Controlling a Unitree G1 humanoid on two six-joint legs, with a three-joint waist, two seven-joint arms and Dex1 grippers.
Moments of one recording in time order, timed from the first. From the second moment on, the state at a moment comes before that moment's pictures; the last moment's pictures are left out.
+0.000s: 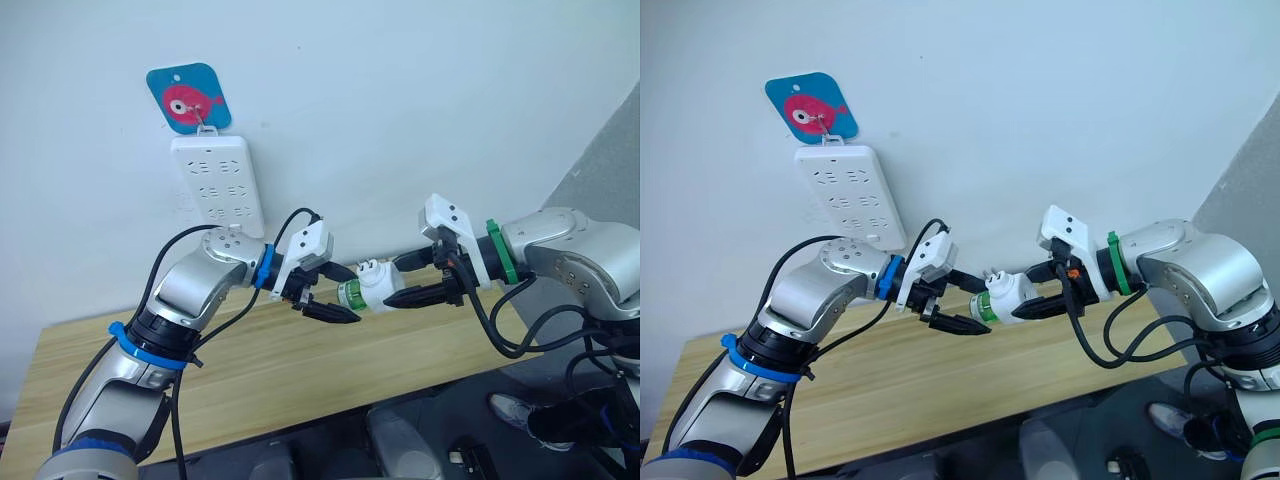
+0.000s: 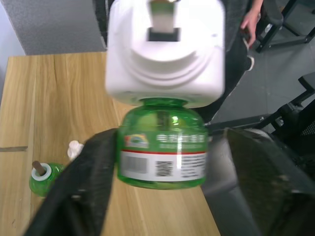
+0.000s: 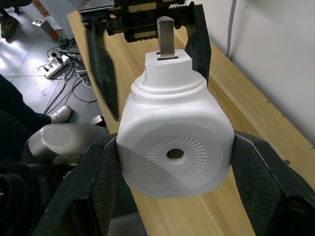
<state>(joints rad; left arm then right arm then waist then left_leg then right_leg) -0.68 0.62 -0.34 -0.07 -0.39 0.61 -1.31 -0.77 -0.84 0.26 -0.36 0.65 1.10 1.07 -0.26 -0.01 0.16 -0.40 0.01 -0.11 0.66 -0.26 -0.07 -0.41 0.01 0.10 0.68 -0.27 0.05</state>
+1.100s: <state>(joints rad) -0.51 0.51 -0.02 -0.03 -0.78 0.88 -1.23 -0.46 -0.59 -0.34 -0.54 1.13 1.17 0.58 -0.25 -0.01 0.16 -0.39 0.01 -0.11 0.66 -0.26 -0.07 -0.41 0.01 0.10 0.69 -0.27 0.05</state>
